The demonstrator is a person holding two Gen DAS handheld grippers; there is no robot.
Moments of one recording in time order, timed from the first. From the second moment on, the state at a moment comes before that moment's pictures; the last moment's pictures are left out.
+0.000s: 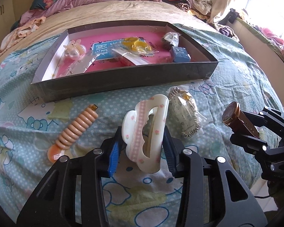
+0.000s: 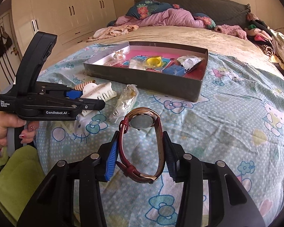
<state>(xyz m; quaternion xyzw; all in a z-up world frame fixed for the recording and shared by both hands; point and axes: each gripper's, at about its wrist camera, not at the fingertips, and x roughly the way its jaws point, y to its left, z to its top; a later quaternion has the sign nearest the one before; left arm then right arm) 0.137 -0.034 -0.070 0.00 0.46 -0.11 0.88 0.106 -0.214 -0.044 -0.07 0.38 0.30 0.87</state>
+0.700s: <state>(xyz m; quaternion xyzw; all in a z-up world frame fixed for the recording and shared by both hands) 0.120 -0.005 -0.018 -0.03 0.39 -0.12 0.91 0.105 -0.185 -0.006 -0.09 0.34 0.32 0.88</state>
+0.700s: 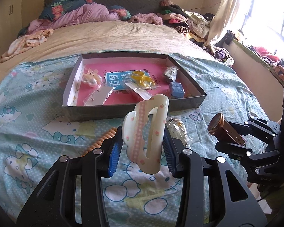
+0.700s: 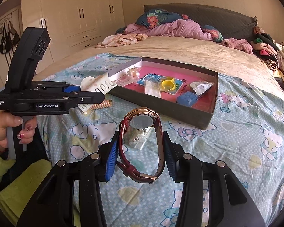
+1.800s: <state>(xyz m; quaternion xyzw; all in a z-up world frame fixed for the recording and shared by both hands) 0.181 0.046 -0.007 -0.04 0.38 -0.06 0.92 0.192 -0.171 0.034 -0.09 0.29 0.29 0.91</state>
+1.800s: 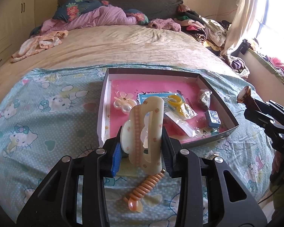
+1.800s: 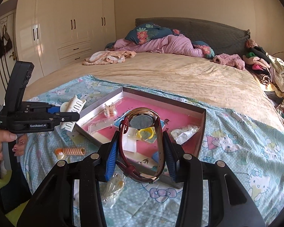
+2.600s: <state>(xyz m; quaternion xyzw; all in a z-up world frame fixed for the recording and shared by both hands) 0.231 0.071 -0.037 -0.03 0.42 -0.04 0.91 0.253 -0.151 0.002 -0.11 0.33 0.27 0.90</state>
